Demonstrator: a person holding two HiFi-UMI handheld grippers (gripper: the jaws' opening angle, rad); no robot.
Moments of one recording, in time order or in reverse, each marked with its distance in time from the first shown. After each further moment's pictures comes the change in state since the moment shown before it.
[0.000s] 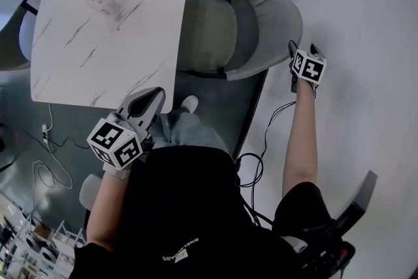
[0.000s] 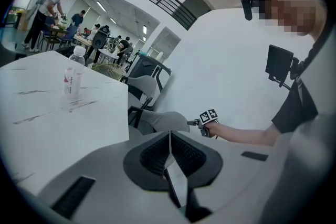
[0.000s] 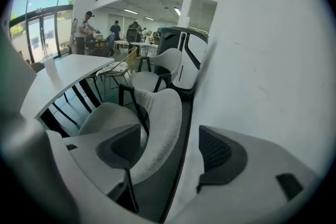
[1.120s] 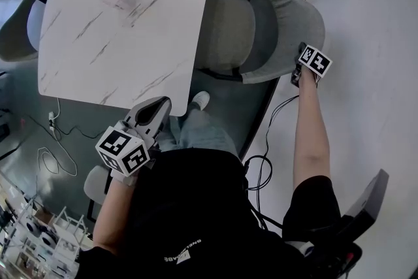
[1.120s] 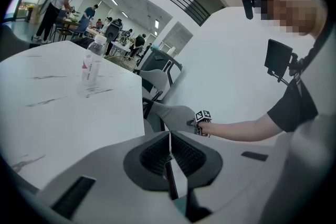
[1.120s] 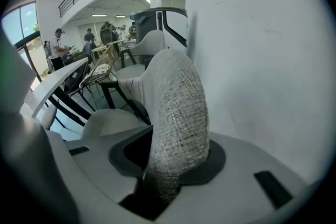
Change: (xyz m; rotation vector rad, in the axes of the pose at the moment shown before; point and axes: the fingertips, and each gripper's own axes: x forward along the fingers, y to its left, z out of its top) left arm -0.013 0.034 -0.024 -0.098 0.050 0.084; right arm 0.100 0.013 -0.043 0.311 0.103 -0.003
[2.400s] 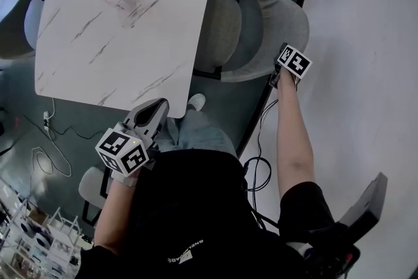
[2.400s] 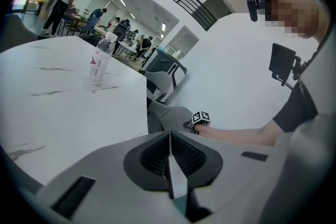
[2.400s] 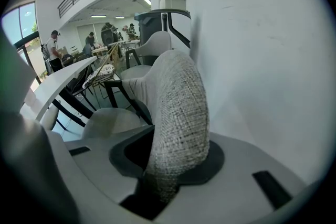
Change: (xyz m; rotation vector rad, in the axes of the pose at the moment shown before) left arm -0.001 0.015 -0.005 -0.067 -0.031 0.012; right arm -0.010 0.075 -0.012 0.016 -0.010 -0.014
